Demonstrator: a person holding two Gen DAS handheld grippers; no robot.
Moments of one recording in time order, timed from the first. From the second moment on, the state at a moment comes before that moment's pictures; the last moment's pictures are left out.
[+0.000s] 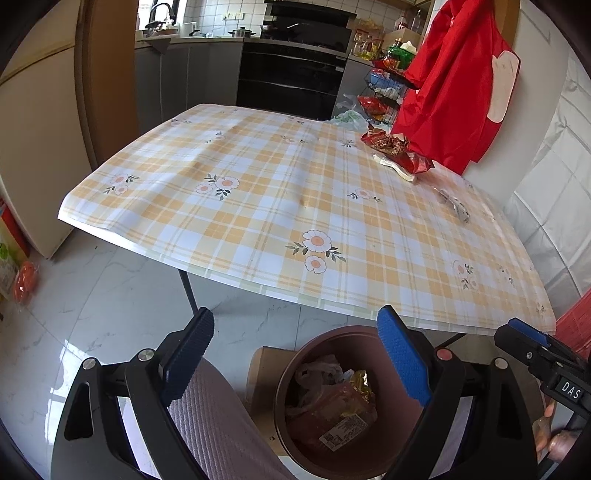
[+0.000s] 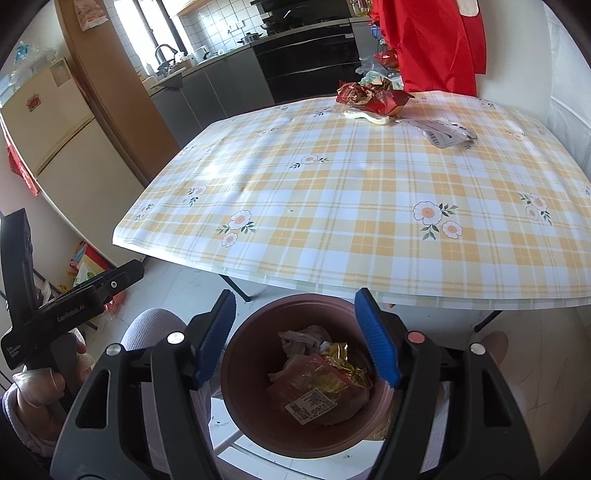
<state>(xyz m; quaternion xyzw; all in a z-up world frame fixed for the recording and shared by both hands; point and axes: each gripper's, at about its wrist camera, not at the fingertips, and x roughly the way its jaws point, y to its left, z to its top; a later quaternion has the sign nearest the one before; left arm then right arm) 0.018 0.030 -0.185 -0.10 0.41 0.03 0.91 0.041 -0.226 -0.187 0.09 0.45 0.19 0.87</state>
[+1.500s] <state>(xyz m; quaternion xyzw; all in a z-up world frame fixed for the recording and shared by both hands) 0.169 -0.014 -0.182 -0.04 0.39 -0.04 0.92 0.260 -0.308 -0.226 -0.08 0.42 0.08 0.90</state>
